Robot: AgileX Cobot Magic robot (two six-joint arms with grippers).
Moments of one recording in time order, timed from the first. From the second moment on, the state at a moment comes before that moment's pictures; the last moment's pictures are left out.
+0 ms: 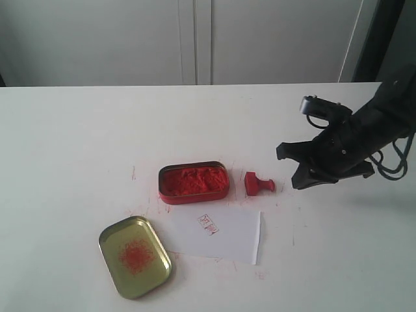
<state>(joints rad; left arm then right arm) 0.01 0.00 0.03 -0.07 0.38 0.13 0.11 1.86 -1.10 0.62 0.68 -0.41</state>
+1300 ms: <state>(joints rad) 0.01 0.00 0.03 -0.07 0.38 0.13 0.02 1.74 -1.10 0.16 0.82 -0.16</state>
